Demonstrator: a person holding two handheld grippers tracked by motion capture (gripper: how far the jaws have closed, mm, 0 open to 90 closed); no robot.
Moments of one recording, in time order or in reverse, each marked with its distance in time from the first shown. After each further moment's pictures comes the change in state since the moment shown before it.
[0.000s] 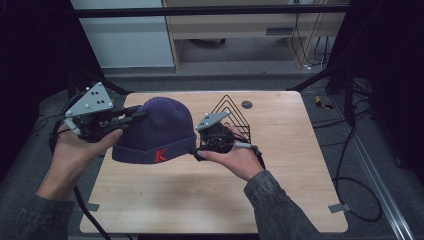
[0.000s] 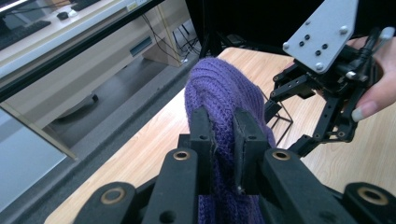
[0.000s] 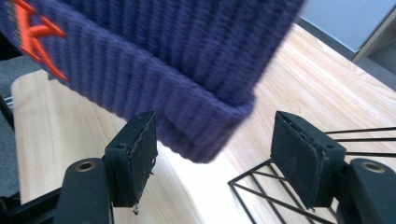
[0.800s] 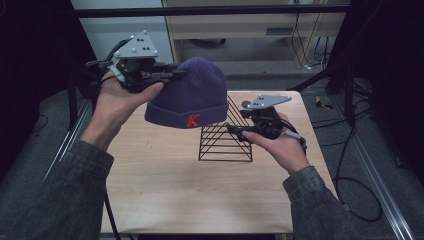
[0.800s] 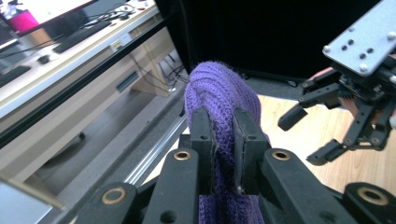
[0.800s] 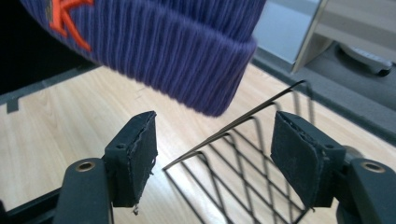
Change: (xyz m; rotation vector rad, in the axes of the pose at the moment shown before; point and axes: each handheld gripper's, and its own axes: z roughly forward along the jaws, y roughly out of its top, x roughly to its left) left arm 0.016 0.102 0.071 -0.074 -0.077 0.084; right arm -0.063 -0.023 -0.095 -0.134 -0.148 0.104
